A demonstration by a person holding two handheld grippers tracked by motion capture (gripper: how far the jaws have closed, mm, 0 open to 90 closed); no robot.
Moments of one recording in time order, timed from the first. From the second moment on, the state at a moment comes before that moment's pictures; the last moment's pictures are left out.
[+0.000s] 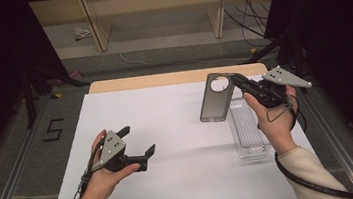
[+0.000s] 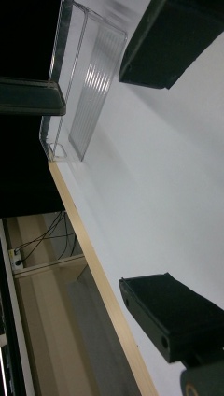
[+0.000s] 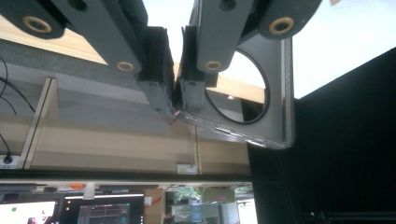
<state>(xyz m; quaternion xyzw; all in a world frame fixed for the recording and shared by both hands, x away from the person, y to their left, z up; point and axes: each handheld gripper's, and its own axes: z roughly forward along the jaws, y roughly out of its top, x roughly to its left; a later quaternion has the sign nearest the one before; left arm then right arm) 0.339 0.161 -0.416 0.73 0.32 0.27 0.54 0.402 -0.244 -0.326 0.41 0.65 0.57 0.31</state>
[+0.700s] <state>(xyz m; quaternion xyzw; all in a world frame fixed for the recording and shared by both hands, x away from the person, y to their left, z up) 0.339 0.161 -0.416 0.73 0.32 0.27 0.54 0.404 -0.260 -0.319 0.42 0.63 0.57 0.33</state>
